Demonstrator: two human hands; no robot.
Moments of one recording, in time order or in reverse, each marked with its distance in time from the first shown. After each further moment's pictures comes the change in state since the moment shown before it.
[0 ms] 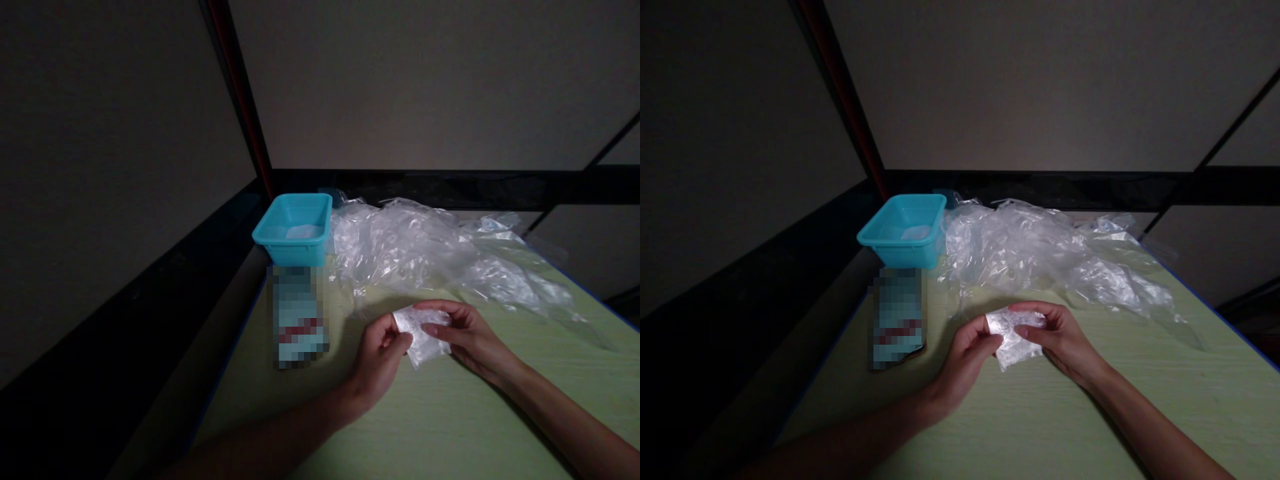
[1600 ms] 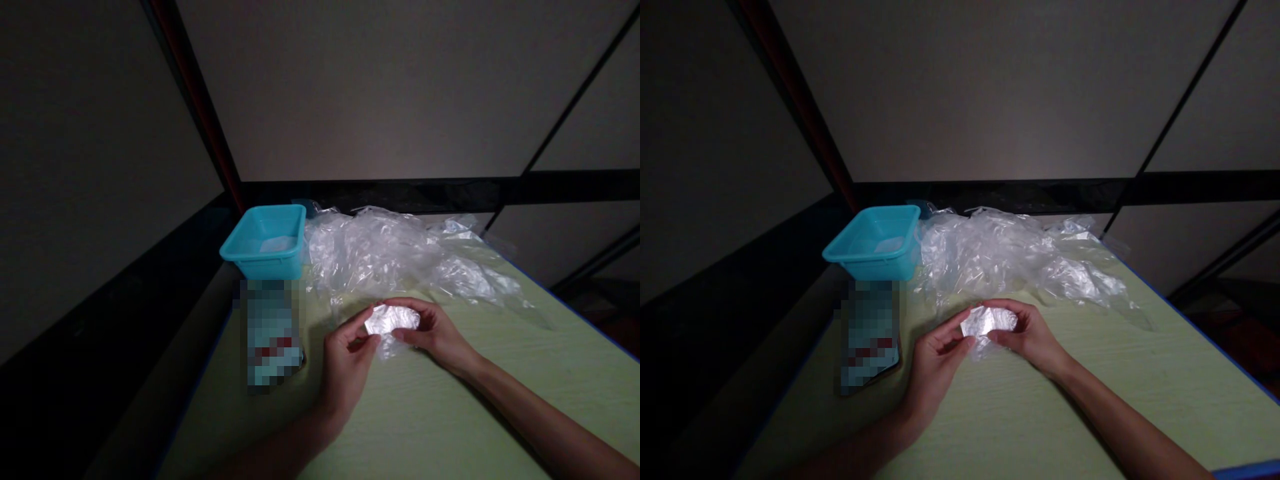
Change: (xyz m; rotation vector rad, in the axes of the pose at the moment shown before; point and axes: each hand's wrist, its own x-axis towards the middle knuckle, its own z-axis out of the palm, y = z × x) left_hand 0.005 -0.007 -0.009 0.093 0.199 0.077; right_hand 0.006 0.006 -0.001 -0.149 -0.049 -0.186
